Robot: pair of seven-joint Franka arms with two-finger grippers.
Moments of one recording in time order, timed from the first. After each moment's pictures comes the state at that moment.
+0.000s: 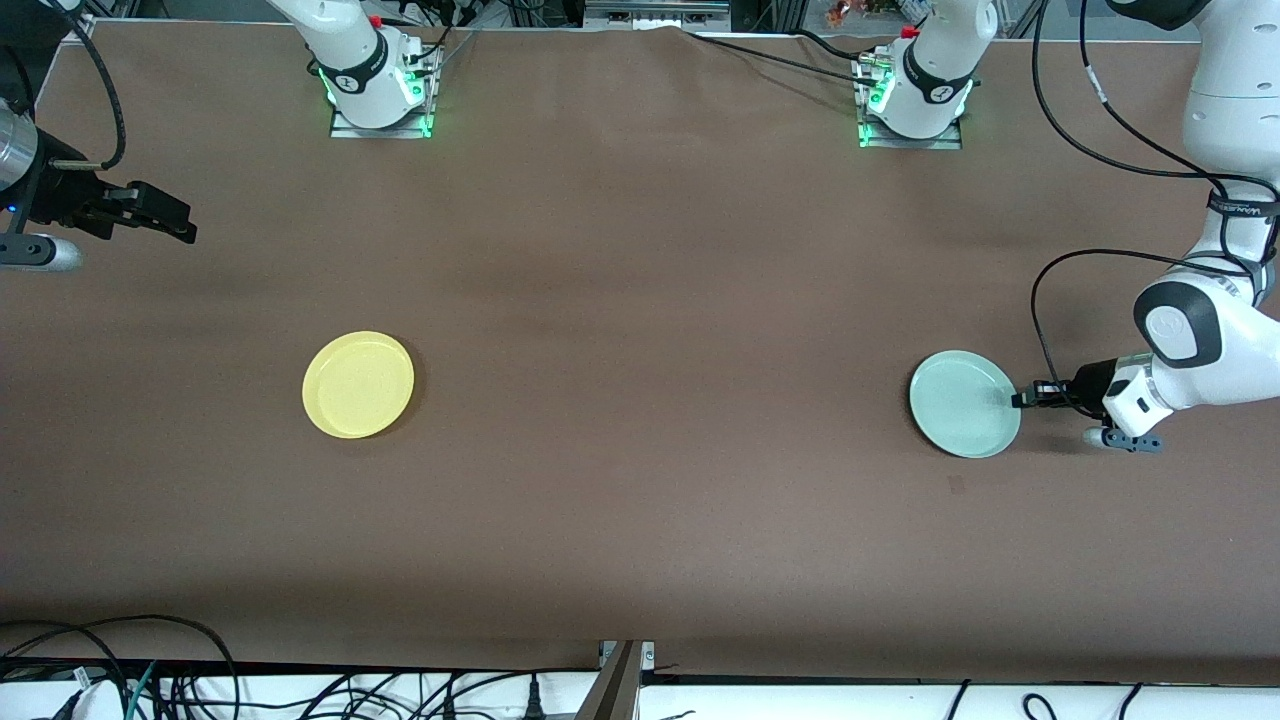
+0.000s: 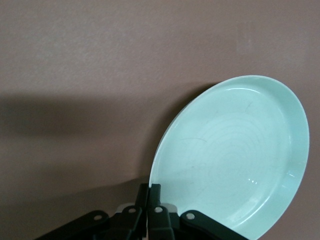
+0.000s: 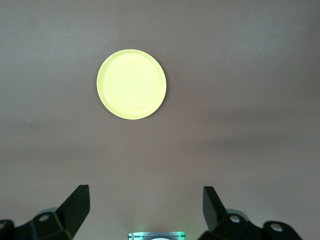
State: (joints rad) left arm 0.33 0.65 -0.04 -1.77 -0.39 2.18 0.58; right arm -0.03 -0.01 0.02 -1.67 -0.01 1.55 0.03
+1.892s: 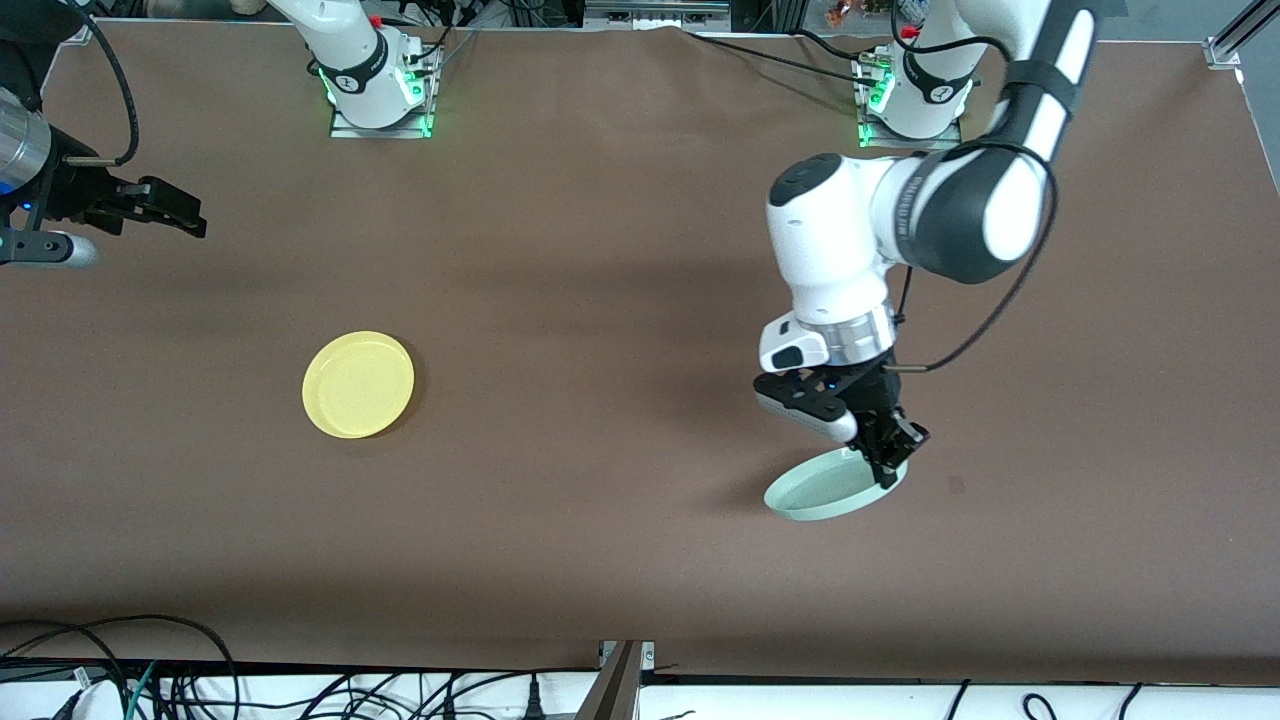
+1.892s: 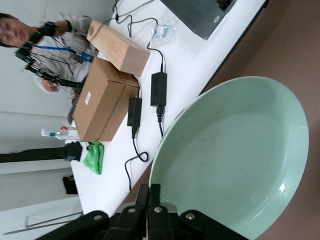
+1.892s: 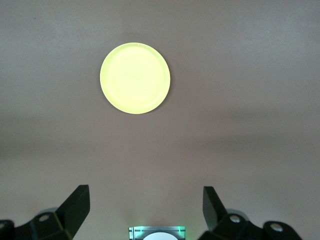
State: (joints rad) left arm -0.41 0.48 -0.08 -1.52 1.02 2.24 -0.22; right arm -0.02 -0.01 0.03 -1.67 -0.01 1.53 0.03
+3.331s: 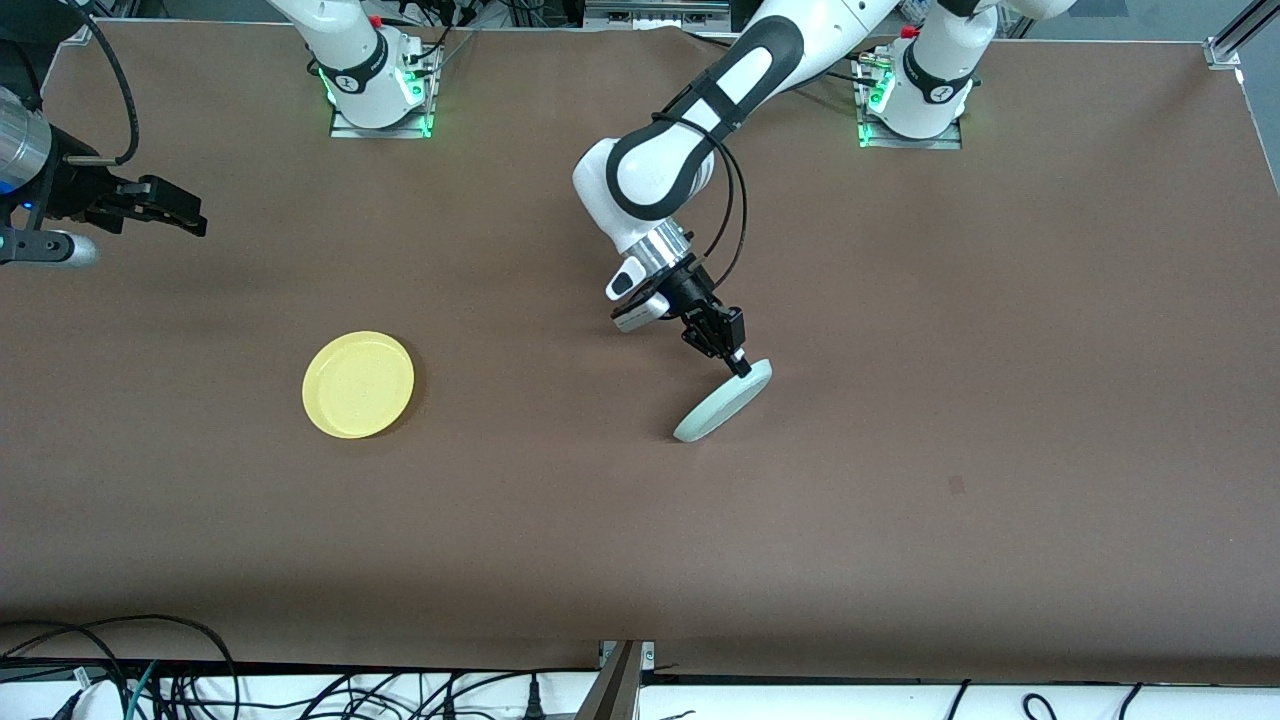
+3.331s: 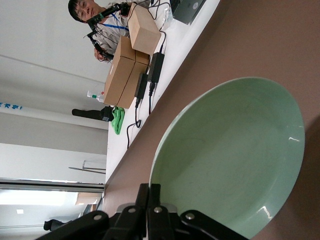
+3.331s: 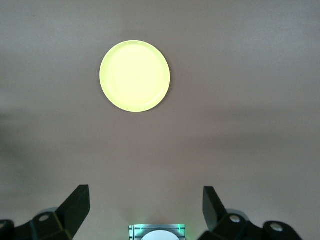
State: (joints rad) left arm -0.71 0.71 -0.26 -1.59 1.34 1.68 -0.99; right arm -0.02 -0.01 0.03 -1.67 -0.01 1.52 0.03
